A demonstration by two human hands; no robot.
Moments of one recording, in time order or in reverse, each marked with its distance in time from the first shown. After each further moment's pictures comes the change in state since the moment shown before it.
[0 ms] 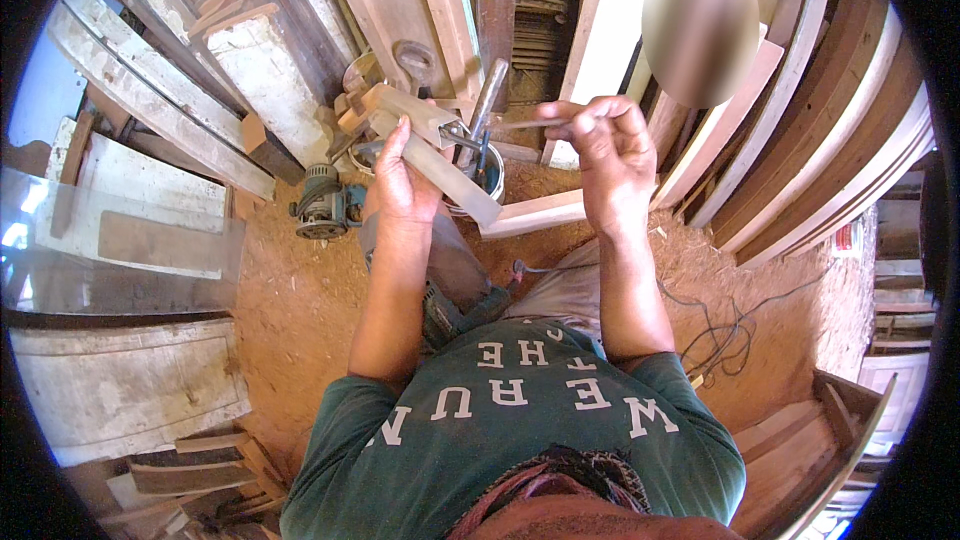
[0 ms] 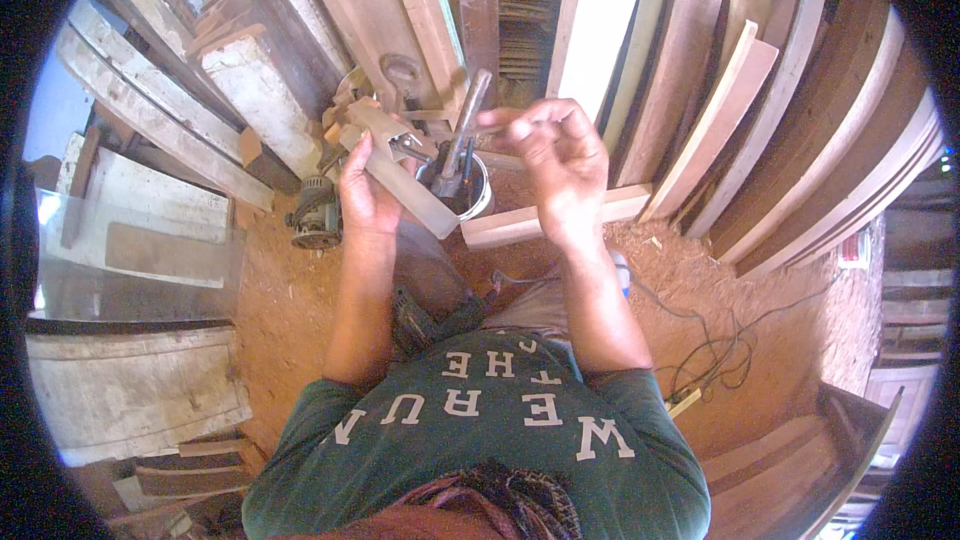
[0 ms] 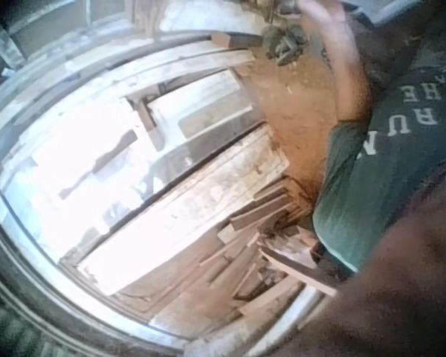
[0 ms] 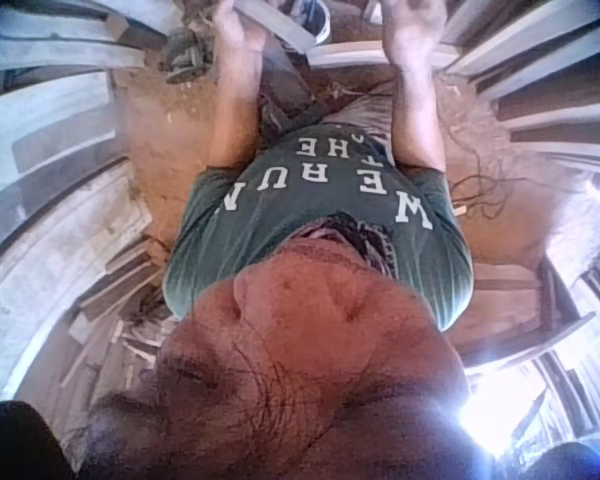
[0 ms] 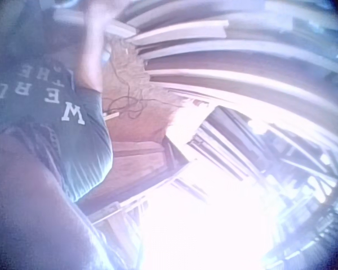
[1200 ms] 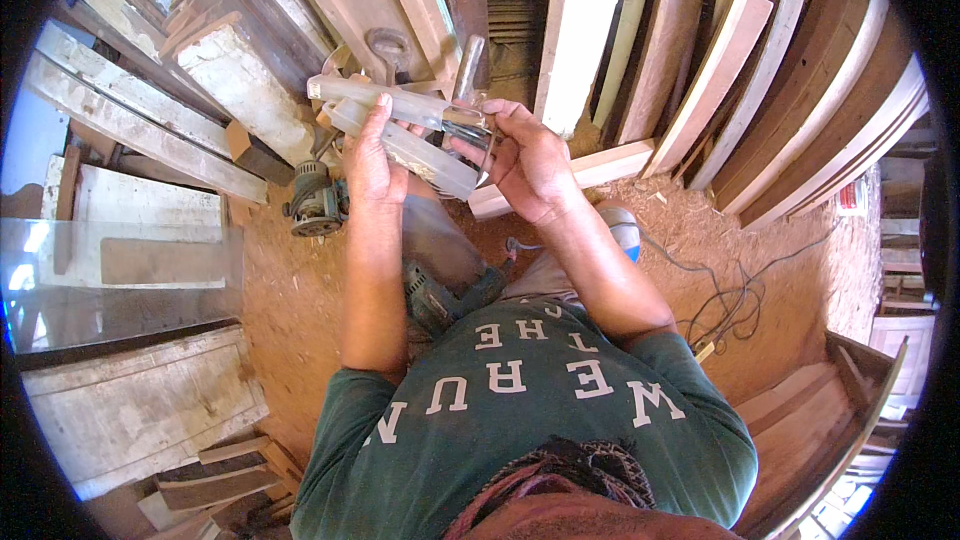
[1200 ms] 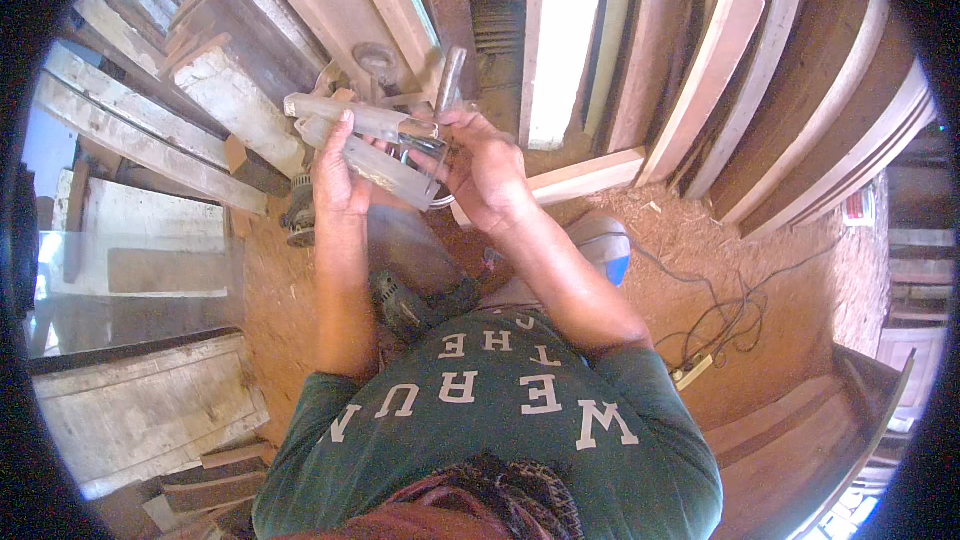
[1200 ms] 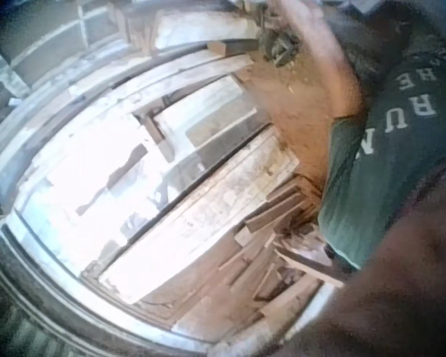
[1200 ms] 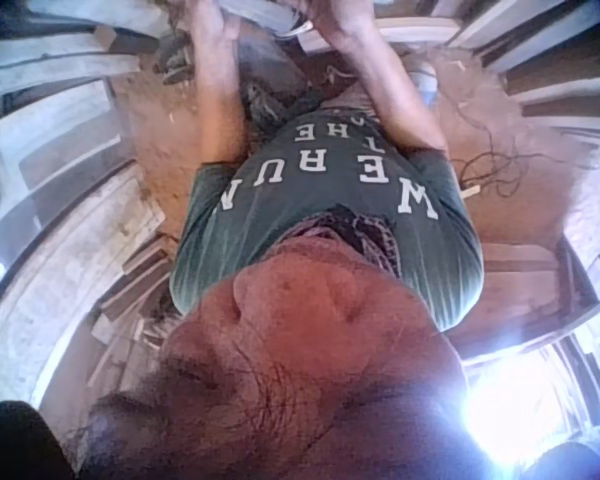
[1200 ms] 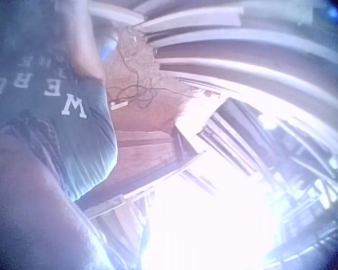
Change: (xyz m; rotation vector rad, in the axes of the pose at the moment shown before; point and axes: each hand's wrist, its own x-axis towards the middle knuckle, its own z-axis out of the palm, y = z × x) left_hand 0.009 0.004 0.008 0.388 0.128 0.085; right_hand -0.011 0.057 0.014 0.565 0.206 0.654
